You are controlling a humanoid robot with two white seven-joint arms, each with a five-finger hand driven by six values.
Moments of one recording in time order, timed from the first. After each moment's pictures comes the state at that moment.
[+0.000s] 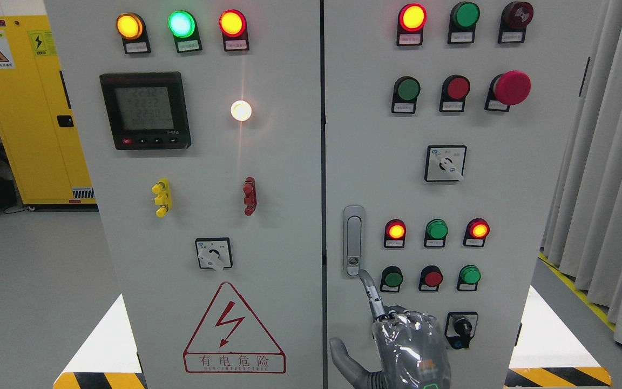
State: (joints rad) left arm -0.04 -0.11 -0.08 0.00 0.15 -0.04 0.10; right arm -0.20 0.13 0.28 -1.79 1.48 0.05 -0.21
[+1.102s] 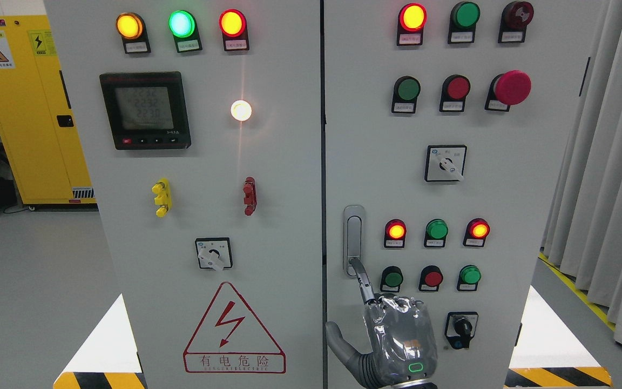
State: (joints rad) left arm -0.04 -0.11 -0.08 0.00 0.15 -0.04 0.10; right arm -0.28 0.14 0.29 -1.71 1.50 0.10 -0.19
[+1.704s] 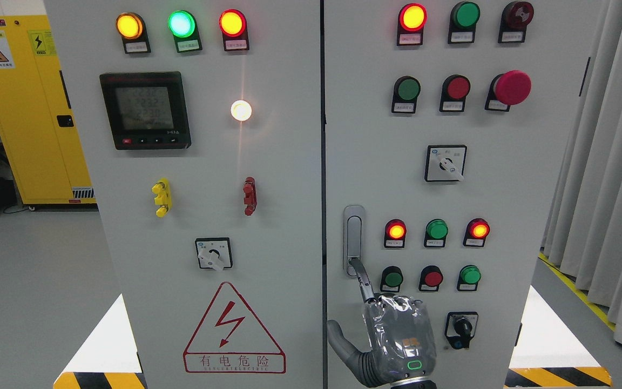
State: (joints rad) left arm -0.04 -0.11 -0.08 0.00 0.15 -0.04 0.10; right arm -0.29 0.14 0.29 -1.69 1.50 0.11 -0.19
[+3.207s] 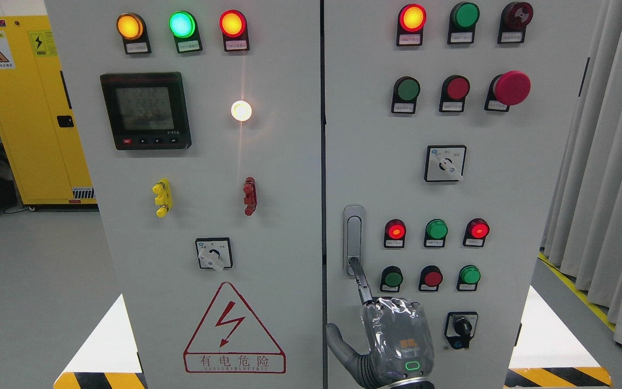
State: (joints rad) left arm -0.04 -0.11 -0.08 0.00 0.15 -0.04 0.10; right arm -0.29 0.14 0.29 -1.68 1.50 0.11 -0.15
